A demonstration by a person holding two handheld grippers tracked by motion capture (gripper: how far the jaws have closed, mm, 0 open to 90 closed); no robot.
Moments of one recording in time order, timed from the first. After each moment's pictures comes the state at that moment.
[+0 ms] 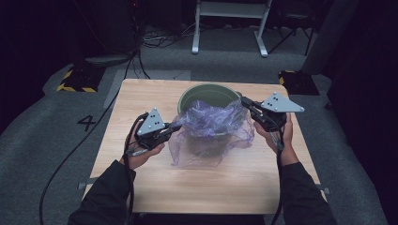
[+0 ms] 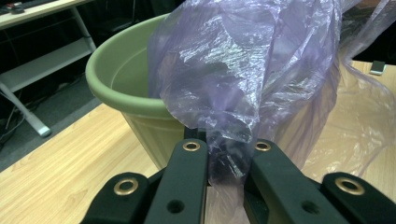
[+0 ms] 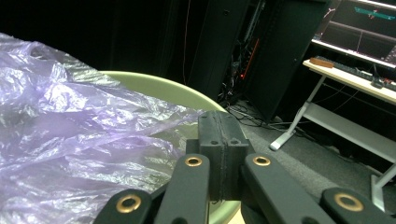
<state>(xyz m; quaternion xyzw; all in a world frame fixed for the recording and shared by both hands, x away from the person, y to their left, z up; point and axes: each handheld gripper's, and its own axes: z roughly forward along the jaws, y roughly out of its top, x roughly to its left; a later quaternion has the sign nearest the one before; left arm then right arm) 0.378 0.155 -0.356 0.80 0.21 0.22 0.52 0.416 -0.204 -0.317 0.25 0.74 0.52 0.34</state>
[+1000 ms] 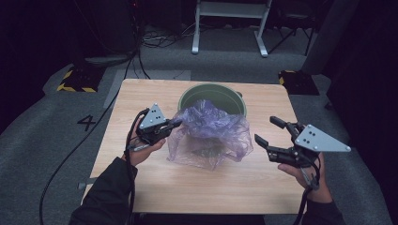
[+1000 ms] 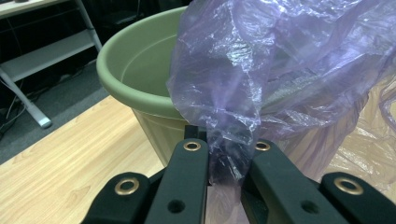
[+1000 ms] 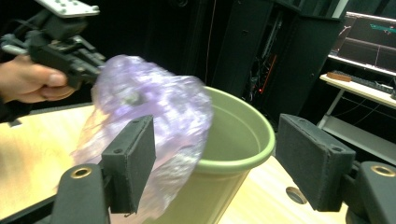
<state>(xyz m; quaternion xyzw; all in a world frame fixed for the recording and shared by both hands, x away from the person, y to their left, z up) 0.388 0.155 -0.359 0.80 0.23 0.22 0.51 0.306 -0.247 -0.304 0.21 0.74 0.56 0.32</state>
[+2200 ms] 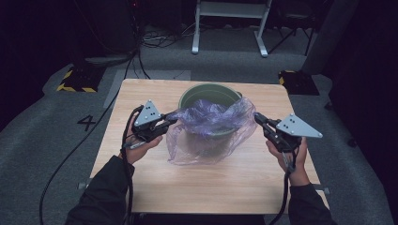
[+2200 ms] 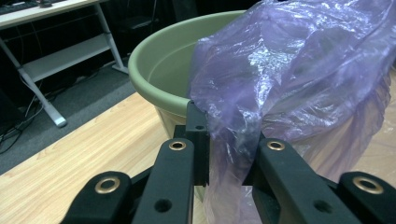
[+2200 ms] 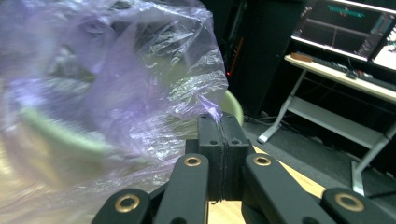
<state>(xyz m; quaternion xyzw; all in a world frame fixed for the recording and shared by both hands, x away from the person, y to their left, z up) 0.392 0.167 -0.352 0.78 0.25 0.24 0.52 0.367 -0.234 -0.334 0.27 0.73 0.52 0.36</state>
